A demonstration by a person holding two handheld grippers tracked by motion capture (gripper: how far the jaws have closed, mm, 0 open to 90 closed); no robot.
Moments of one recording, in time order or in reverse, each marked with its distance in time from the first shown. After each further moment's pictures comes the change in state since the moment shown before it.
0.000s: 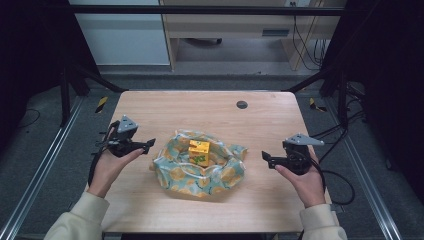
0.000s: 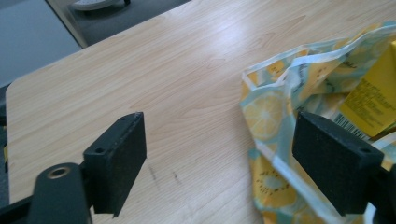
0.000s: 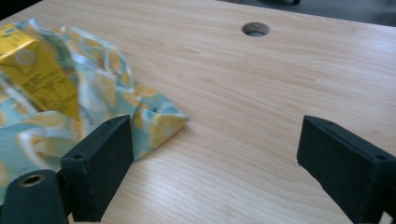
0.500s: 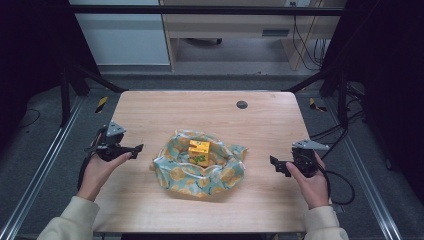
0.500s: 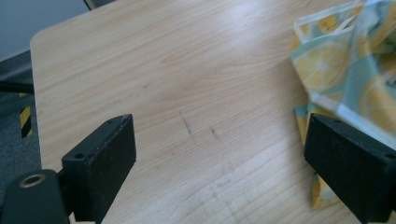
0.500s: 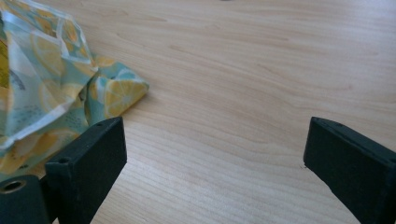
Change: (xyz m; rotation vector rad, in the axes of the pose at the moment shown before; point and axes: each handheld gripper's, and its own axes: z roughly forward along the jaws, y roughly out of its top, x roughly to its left) left arm 0.028 -0.037 0.003 0.073 0.051 -0.049; right arm -0.026 -0.029 0.008 0.060 -0.054 0.055
